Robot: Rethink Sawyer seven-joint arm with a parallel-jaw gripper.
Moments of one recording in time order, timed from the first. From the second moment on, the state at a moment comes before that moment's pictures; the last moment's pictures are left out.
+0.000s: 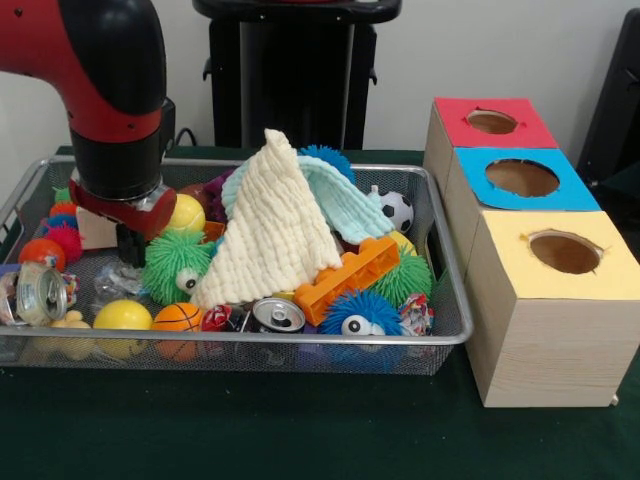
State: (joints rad) arm -0.63 -0.43 0.16 1.40 -0.47 0.70 1.99
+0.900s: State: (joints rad) arm -0.63 -0.42 0.16 1.40 -0.51 0.63 1.99
